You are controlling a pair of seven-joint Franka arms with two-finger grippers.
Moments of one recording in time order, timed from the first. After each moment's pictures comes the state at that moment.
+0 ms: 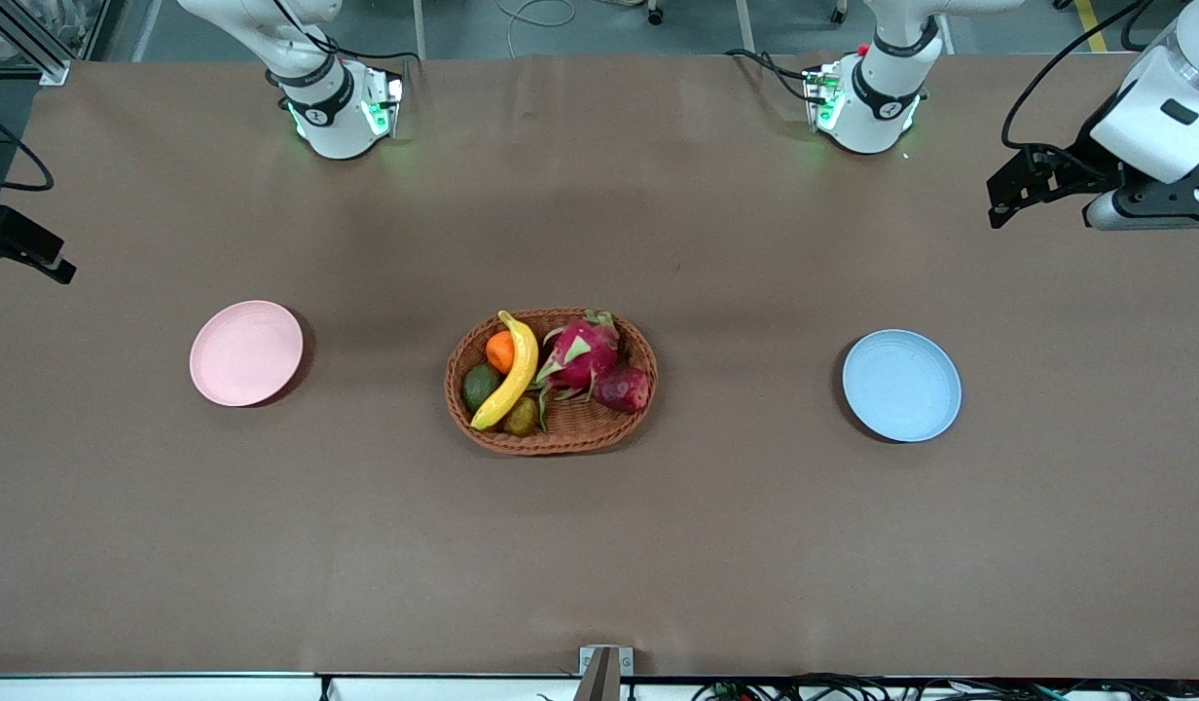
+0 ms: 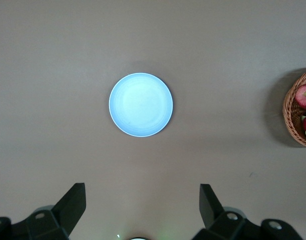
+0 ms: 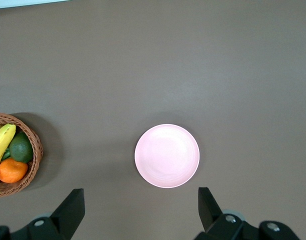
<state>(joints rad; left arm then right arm) -0.10 -0.06 -0.08 -1.56 0.02 1.49 -0.15 -0.08 -0.04 -0.04 -1.62 0.01 1.66 -0.02</state>
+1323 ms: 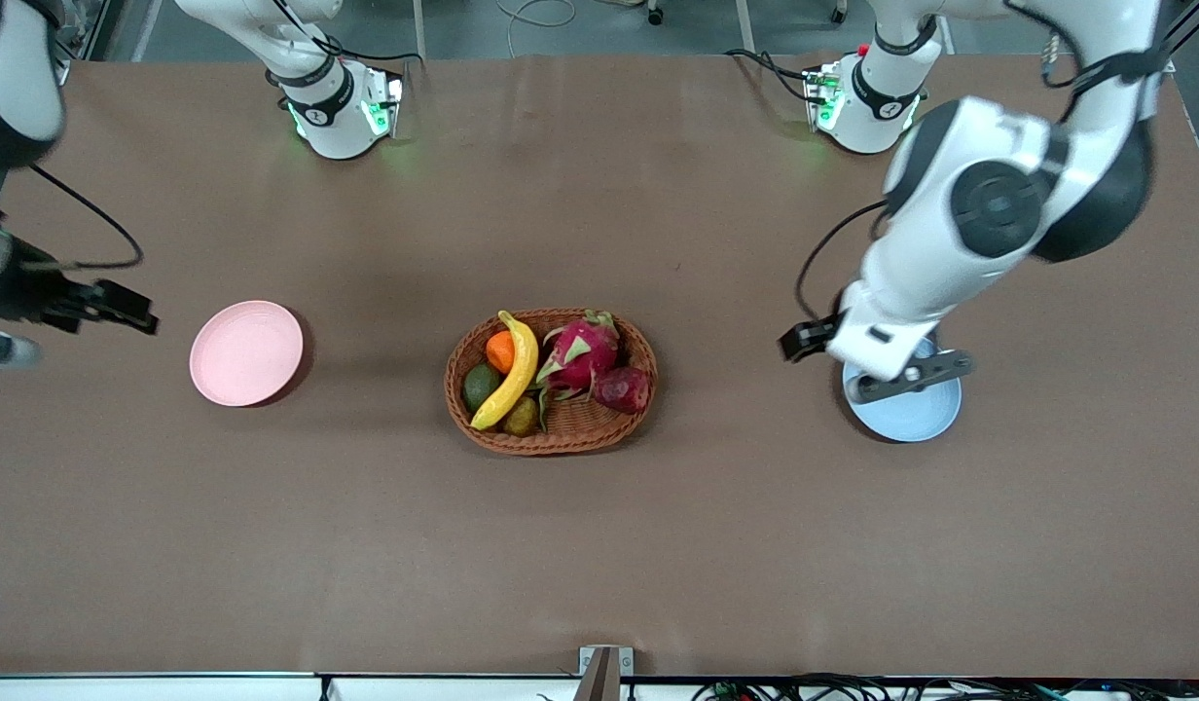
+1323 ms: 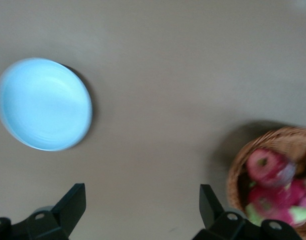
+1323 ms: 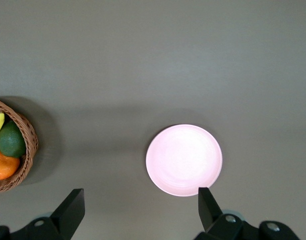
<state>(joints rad) -0.27 0.35 -0.20 -1.54 0.01 1.86 -0.79 0.00 0.16 -0.04 -1.61 0.01 1.72 -0.02</state>
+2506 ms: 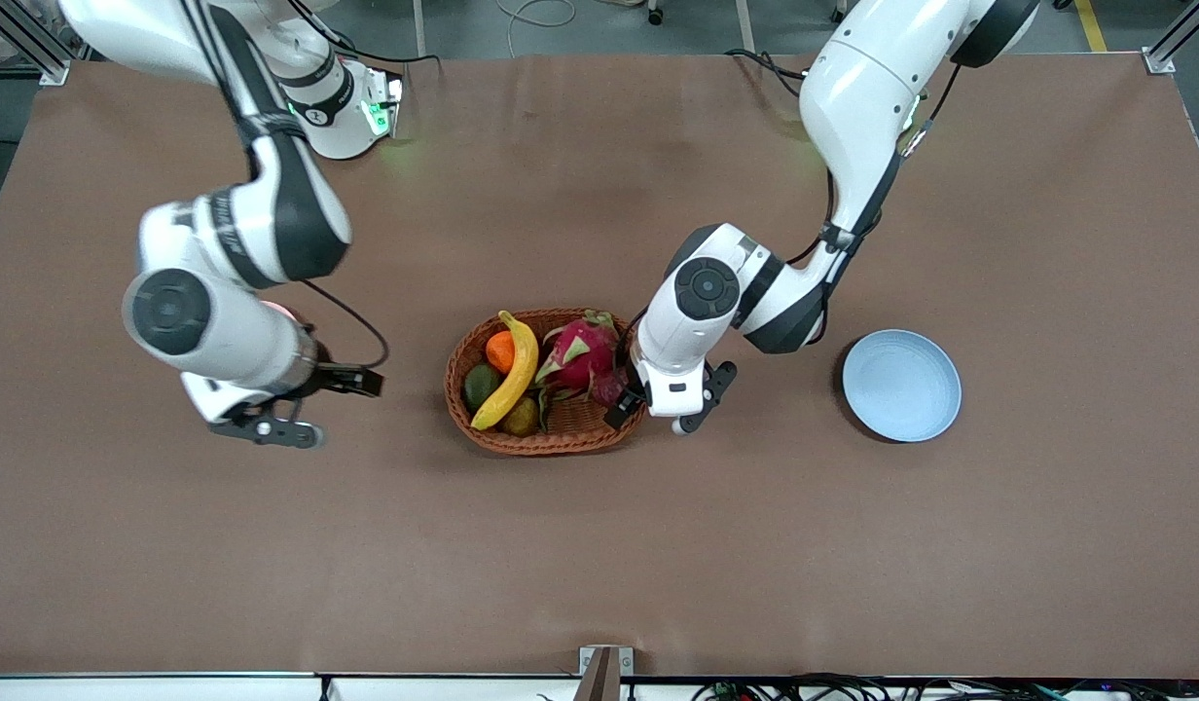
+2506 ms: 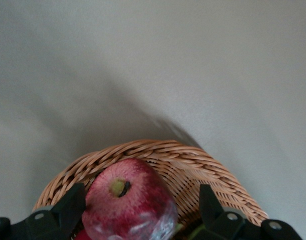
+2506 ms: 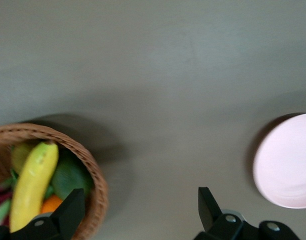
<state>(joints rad) -0.51 0.74 -0.20 -1.47 0.01 2.38 -1.56 0.33 0.43 -0.03 -1.58 0.02 1.92 0.51</state>
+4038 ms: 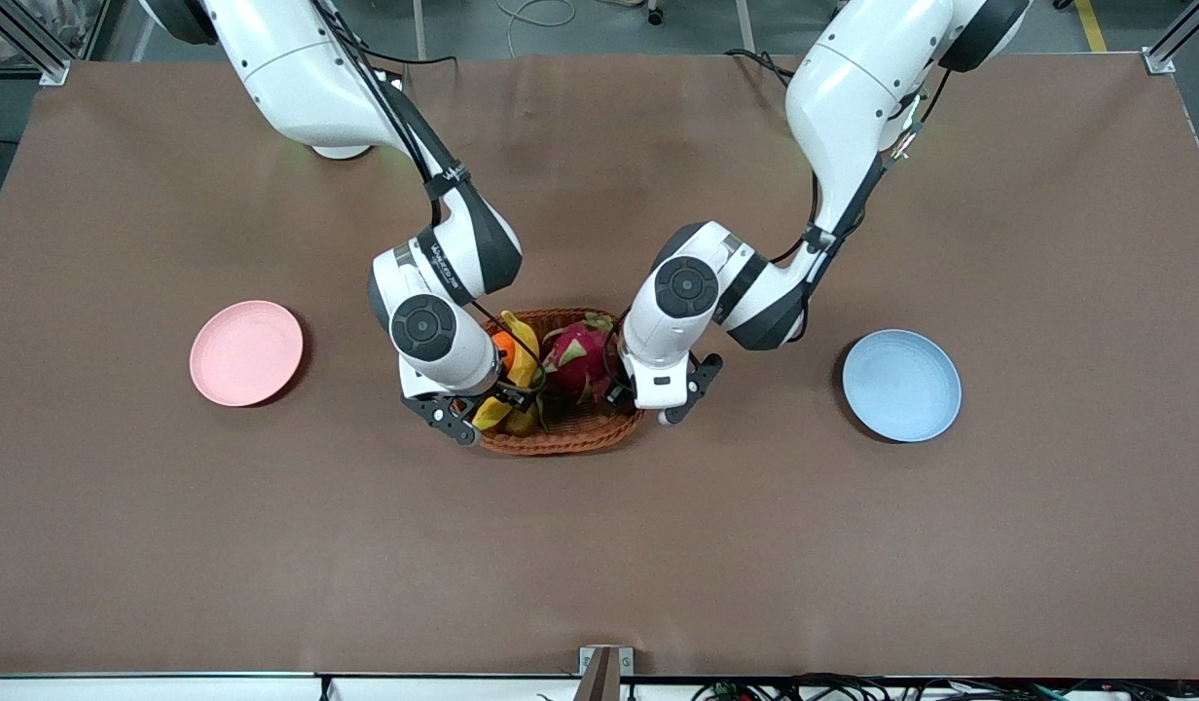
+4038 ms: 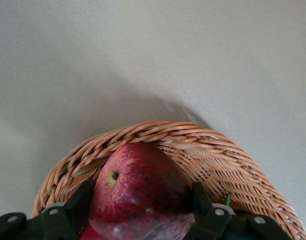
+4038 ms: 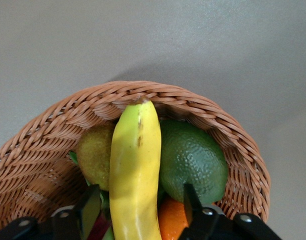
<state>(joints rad) -0.53 0.76 -0.20 -1.46 0.01 2.35 -1.58 0.55 0.65 -0.03 -1.57 0.14 2.17 1.04</state>
